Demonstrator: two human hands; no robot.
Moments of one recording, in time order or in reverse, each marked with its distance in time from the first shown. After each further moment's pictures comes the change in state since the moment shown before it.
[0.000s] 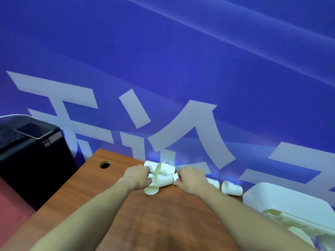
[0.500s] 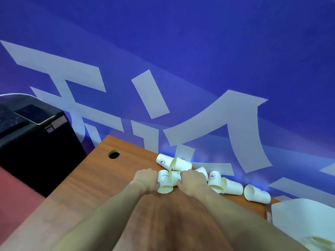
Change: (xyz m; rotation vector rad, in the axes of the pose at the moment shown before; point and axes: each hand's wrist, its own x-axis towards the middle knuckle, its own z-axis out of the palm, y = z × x) left_hand 0.065 -0.041 0.061 0.031 -0.168 -0.024; right_hand 0.107 -0.034 0.076 0.011 -0.182 0.041
